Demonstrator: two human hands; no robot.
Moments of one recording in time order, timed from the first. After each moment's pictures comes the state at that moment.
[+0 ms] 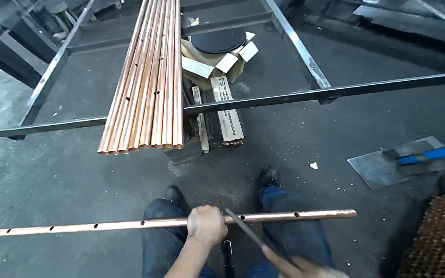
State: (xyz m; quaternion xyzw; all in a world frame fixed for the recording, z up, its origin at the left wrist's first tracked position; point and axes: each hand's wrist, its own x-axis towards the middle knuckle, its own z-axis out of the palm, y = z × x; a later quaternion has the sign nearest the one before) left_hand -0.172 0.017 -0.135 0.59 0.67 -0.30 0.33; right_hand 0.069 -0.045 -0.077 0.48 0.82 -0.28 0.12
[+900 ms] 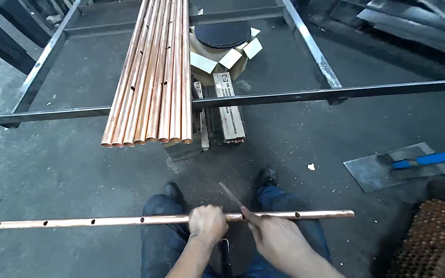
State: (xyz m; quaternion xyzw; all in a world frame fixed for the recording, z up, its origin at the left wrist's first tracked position) left_hand -0.175 0.008 -0.142 0.59 0.69 -0.27 0.31; right_hand 0.002 0.004 -0.102 0.52 0.79 -0.27 0.21
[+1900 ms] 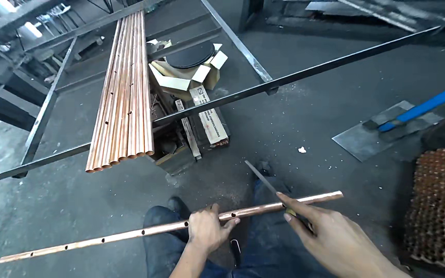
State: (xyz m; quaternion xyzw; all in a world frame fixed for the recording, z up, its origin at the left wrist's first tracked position) left_hand -0.149 -0.020 -0.150 0.69 0.67 -0.18 0.22; right_hand 0.127 -0.040 -0.078 0.64 0.73 -0.21 -0.10
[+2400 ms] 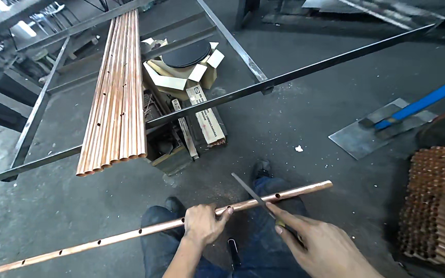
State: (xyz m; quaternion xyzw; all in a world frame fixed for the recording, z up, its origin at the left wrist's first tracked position) left_hand -0.148 0.002 -0.147 0.69 0.65 -0.20 0.25; right_hand 0.124 -0.049 -0.082 0.60 0.76 -0.24 -0.07
